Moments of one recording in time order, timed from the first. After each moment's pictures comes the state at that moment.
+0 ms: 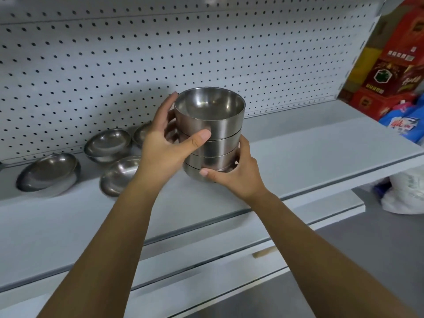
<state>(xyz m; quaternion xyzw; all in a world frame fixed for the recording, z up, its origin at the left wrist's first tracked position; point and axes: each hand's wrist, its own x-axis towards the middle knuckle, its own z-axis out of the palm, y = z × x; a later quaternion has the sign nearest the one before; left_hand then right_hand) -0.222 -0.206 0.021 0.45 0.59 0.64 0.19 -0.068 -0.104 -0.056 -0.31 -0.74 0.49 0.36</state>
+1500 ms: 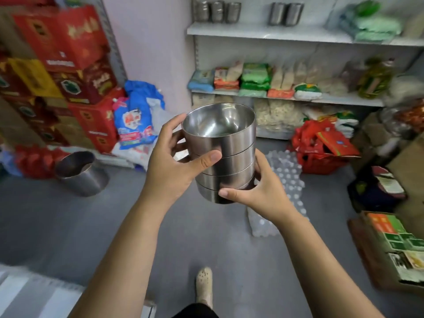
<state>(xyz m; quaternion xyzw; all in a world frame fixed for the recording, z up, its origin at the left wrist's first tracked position) 0.580 0.229 0.002 0.67 0.30 0.43 0.52 0.754 0.116 -0.058 -0.65 -0.45 0.28 0.55</state>
